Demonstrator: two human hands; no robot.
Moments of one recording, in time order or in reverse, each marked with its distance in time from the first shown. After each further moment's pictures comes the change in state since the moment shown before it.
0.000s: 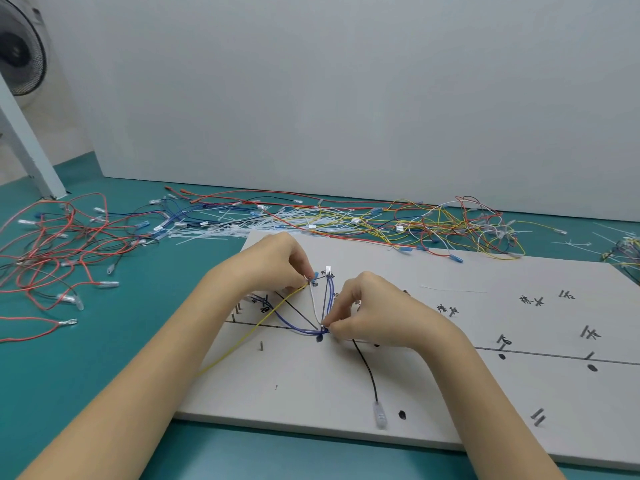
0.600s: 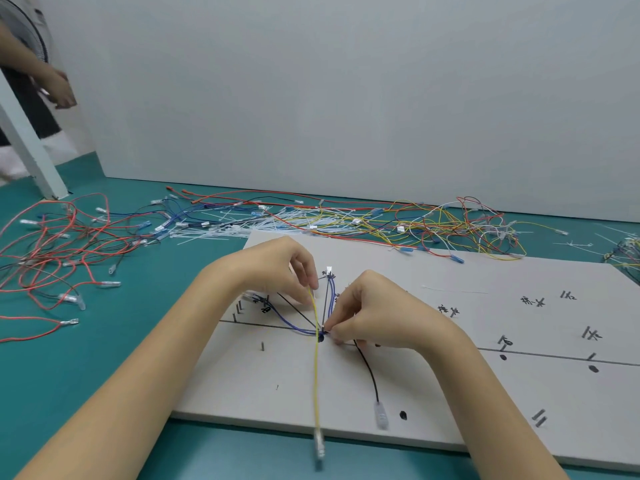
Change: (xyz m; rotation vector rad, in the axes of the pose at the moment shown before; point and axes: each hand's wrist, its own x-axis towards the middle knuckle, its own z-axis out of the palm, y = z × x) left_hand -0.004 -0.001 -0.007 0.014 -0.147 0.103; right_hand -0.001 0.002 0.000 0.070 -0.061 -0.009
